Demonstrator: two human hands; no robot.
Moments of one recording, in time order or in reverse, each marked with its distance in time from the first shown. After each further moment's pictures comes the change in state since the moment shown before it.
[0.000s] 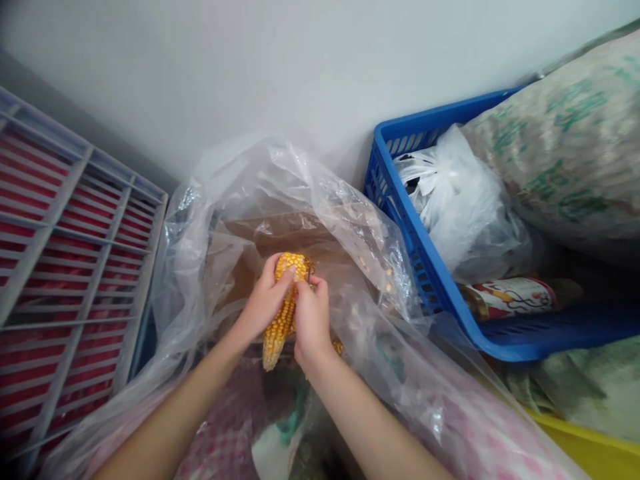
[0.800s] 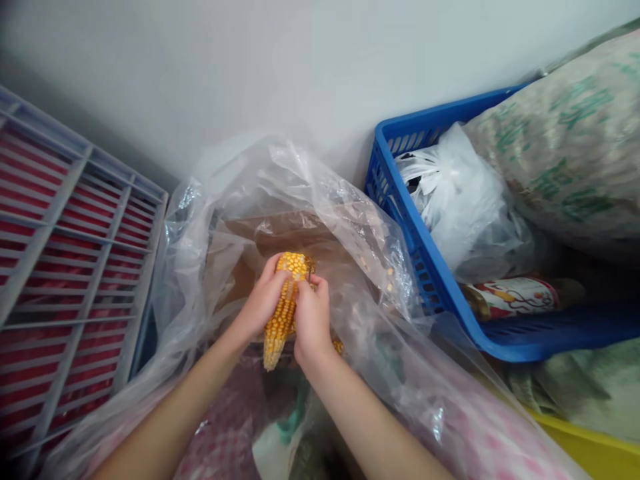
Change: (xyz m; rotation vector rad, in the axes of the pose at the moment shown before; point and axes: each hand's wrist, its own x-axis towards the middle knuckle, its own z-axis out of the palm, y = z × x) left_hand 0.003 -0.001 0.000 -0.194 -0.038 -0.126; right_hand 0.000 0.000 0.002 0.012 0.001 -0.003
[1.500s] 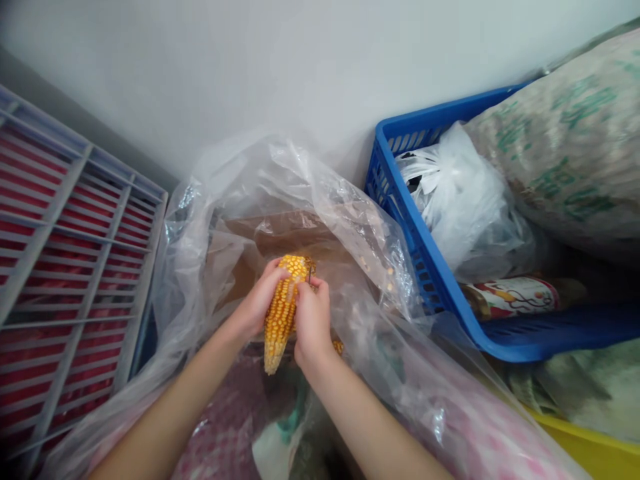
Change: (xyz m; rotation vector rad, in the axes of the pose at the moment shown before) left_hand 0.001 -0.006 -0.002 -0.276 -0.084 -0.175; right_hand -0.001 0.001 -0.001 0.031 0.010 0.041
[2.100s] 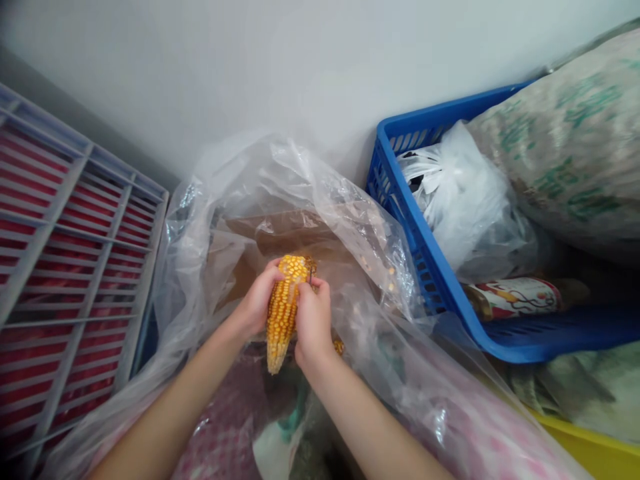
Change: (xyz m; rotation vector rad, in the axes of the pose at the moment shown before) left_hand 0.001 0.001 -0.001 -0.174 0.001 -0.037; right_hand -0.001 0.000 0.000 -0.003 0.000 -0.006
